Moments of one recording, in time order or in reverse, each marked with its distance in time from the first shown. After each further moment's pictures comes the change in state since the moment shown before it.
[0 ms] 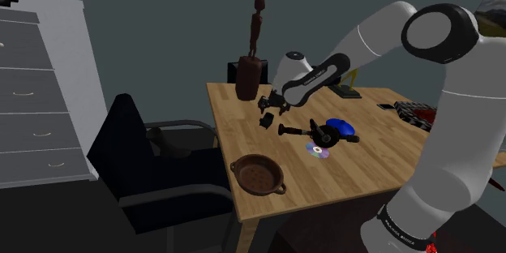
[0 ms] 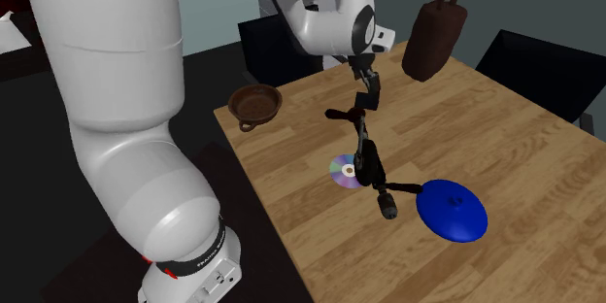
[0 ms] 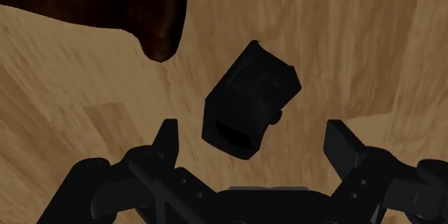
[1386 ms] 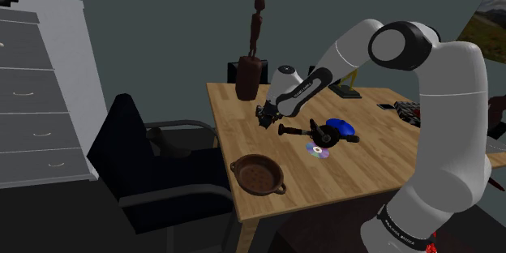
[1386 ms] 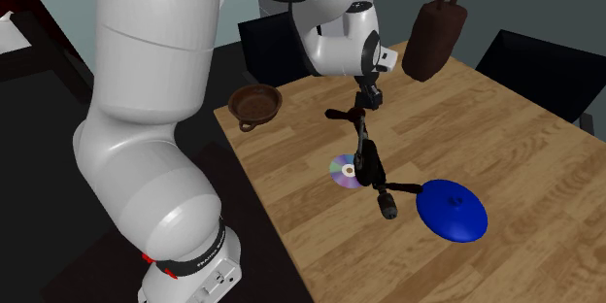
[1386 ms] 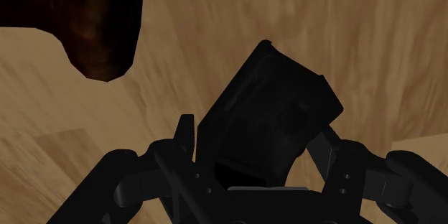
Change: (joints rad) arm 0.027 0.208 -0.057 0.127 -0.052 0.082 0.078
